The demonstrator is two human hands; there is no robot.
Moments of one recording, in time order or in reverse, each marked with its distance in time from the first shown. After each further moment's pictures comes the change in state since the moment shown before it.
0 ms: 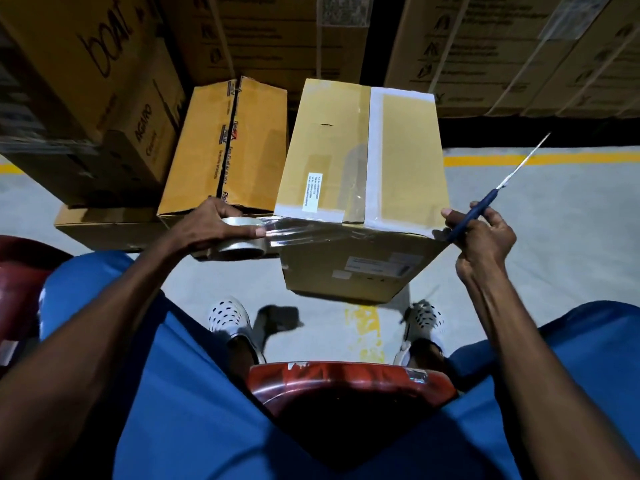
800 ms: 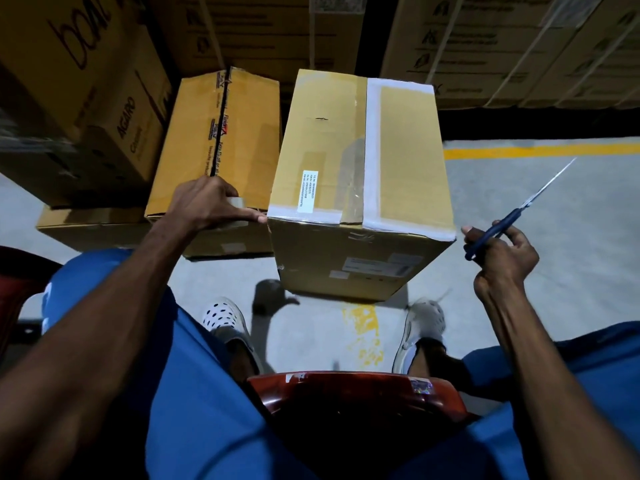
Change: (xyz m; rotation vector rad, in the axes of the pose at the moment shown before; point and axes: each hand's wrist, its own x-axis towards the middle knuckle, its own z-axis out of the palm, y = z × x) left_hand 0.045 0.018 -0.003 0.653 0.151 -0.044; right_hand 0.017 0.013 -0.029 -0.056 0.113 -0.057
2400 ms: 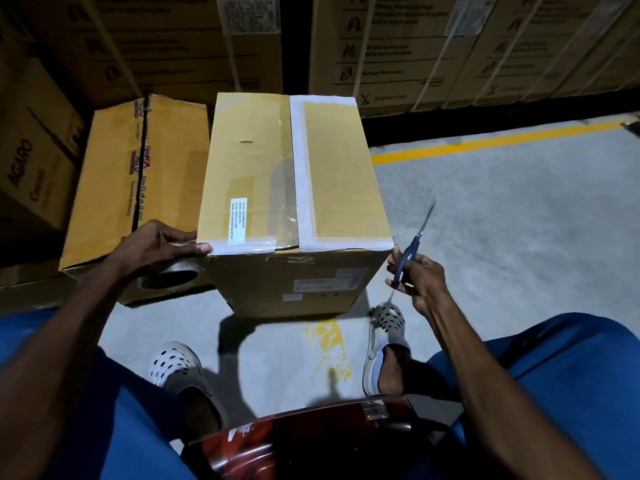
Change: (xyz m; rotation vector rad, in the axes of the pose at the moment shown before) left_hand 0.031 -0.009 0.033 -0.572 -0.230 -0.116; right_hand 0.043 0.053 -0.024 -0.157 -0.161 0.306
